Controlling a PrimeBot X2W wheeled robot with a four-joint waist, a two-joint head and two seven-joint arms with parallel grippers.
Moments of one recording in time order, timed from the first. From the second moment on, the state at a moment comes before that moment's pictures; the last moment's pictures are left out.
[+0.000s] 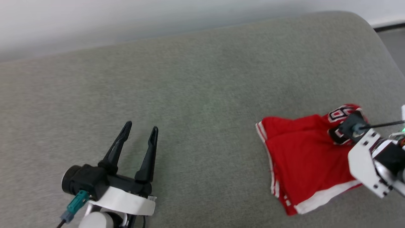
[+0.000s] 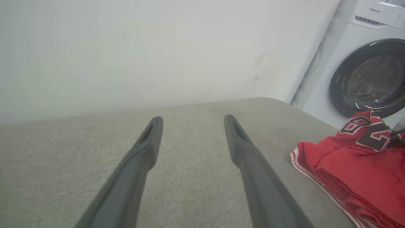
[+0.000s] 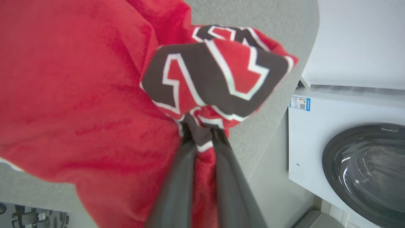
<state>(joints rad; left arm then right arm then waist) -0.07 0.18 -0.19 -0.03 -0.30 -0.13 -0.26 -0.46 -0.81 0.64 -0.04 0.25 0.13 0.78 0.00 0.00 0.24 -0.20</state>
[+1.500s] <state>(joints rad) -0.13 0.21 -0.11 -0.08 -0.31 -0.13 -0.26 -0.71 -0.70 0.19 0.49 0.11 0.13 0.13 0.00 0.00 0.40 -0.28</state>
